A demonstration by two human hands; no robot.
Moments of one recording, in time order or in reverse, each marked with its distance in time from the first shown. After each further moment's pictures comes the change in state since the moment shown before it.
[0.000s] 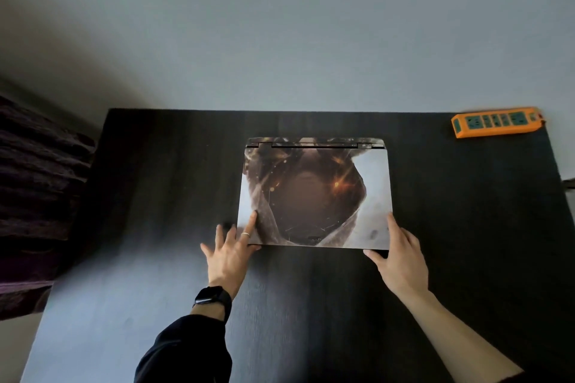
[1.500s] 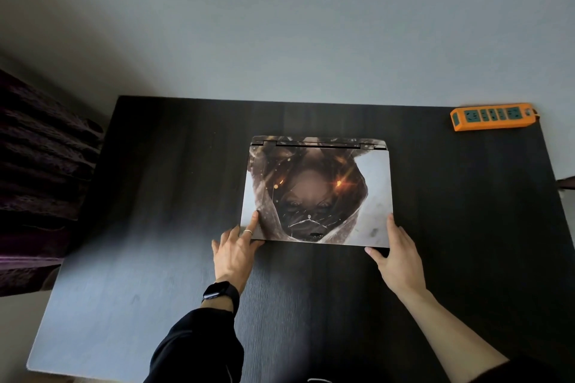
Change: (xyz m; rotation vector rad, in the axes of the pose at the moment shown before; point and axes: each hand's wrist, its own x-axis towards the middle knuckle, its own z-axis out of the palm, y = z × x) left_hand -0.020 -0.007 0.018 -0.114 0.083 -0.036; right_hand -0.022 0.010 0.012 0.114 -0.014 -0.019
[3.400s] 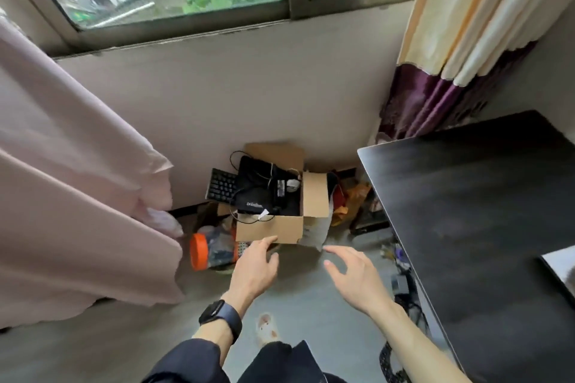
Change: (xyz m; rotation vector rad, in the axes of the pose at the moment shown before) left_hand -0.585 -0.236 0.090 -0.787 0.395 -0.948; right_hand -0.479 -0.205 0.161 -0.308 -0.787 -1.235
